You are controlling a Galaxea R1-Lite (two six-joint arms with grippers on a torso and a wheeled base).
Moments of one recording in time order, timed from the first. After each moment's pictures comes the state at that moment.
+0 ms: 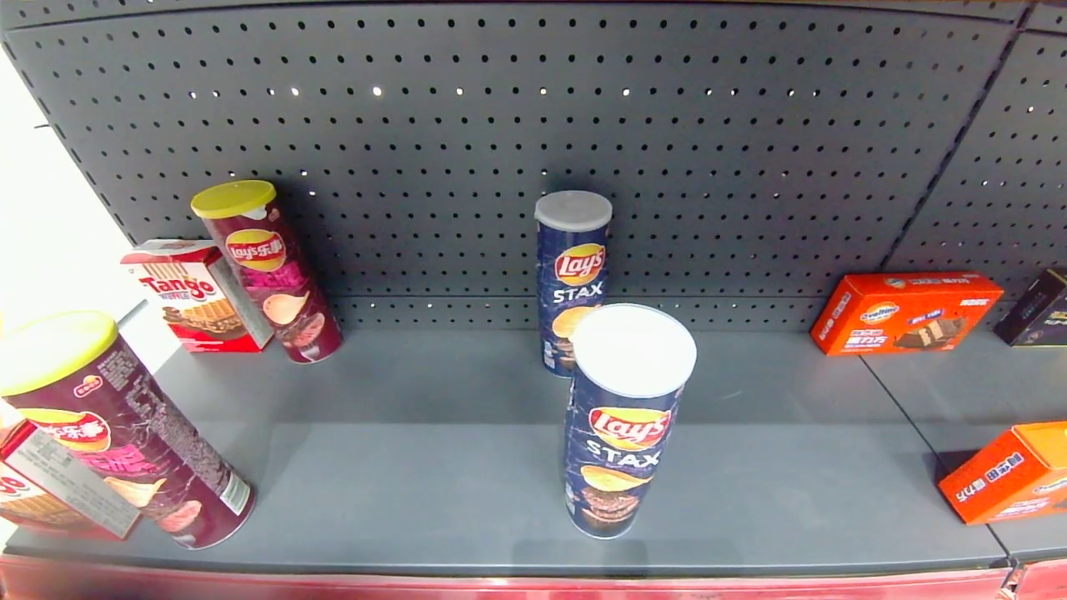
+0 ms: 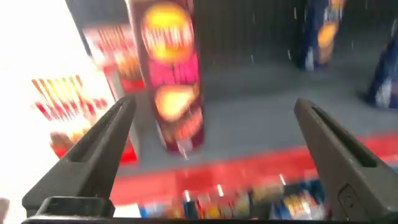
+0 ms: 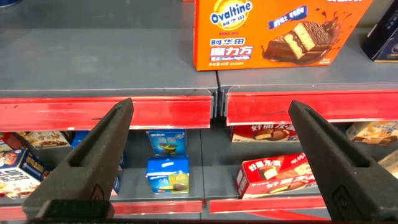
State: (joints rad) left arm 0.00 0.05 0.00 -0.27 -0.17 0.05; right arm -0.02 0.00 0.00 0.00 -0.03 0.00
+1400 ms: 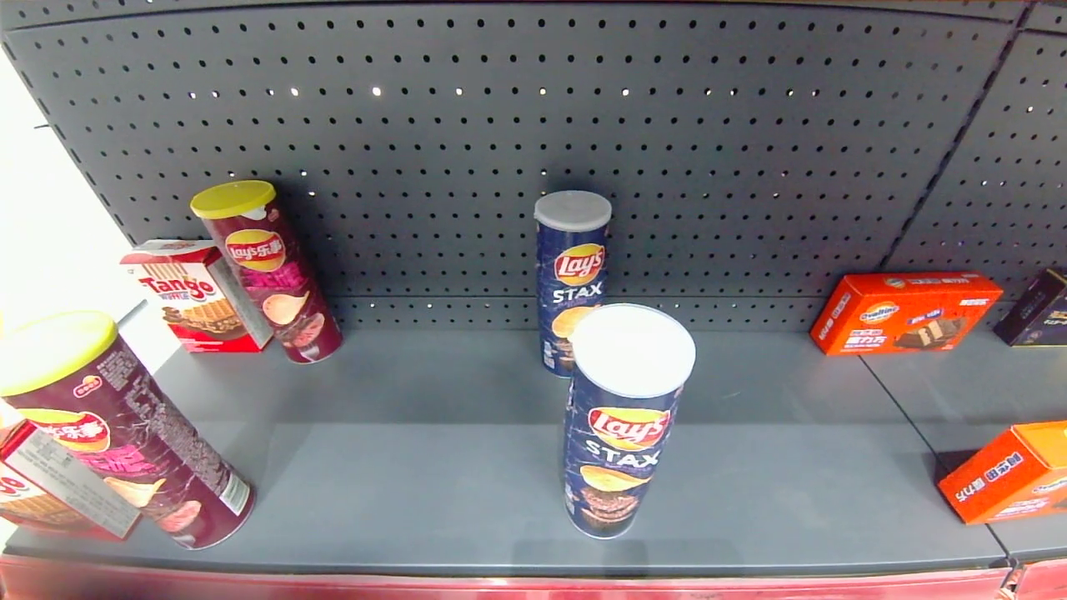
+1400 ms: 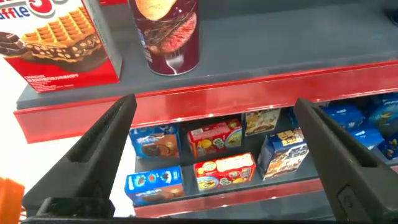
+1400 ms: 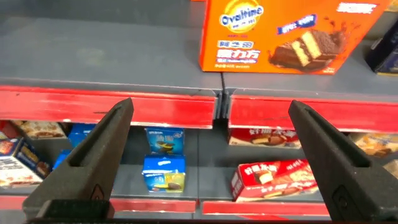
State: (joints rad) left arm -0.01 0.00 0.00 0.01 -0.14 0.06; right arm -0.01 0.00 0.00 -0.01 0.00 -0.05
